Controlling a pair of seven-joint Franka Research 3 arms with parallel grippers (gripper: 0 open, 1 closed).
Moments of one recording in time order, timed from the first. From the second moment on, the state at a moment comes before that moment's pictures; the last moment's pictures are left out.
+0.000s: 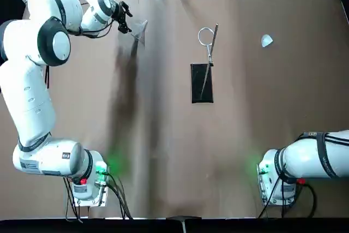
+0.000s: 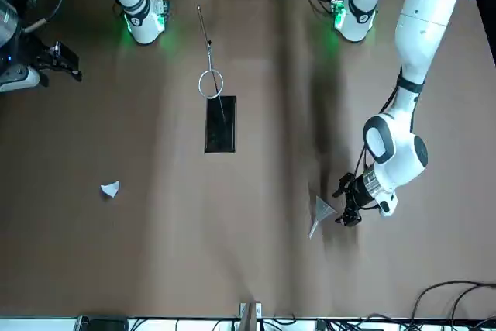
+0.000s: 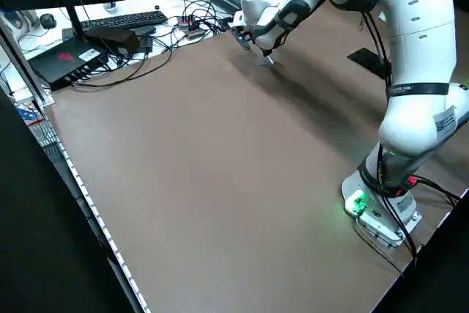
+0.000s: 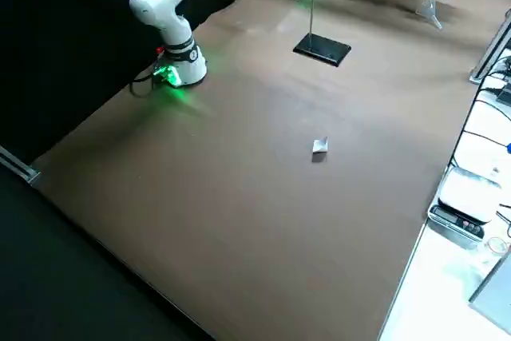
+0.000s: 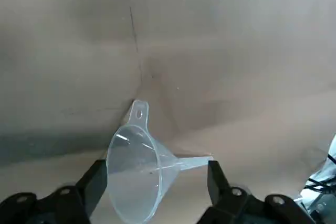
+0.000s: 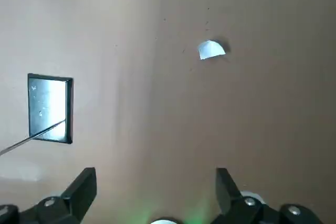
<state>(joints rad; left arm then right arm) -0.08 0.64 -0.14 -1.77 -0.72 2.62 -1.04 0.17 -0.12 -0.12 -1.70 0.02 1.53 -0.07</state>
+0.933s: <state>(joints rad) -0.12 0.65 -0.14 -1.73 -0.74 2.66 -1.11 0.15 0.02 -0.13 -1.71 0.02 1.55 -0.07</state>
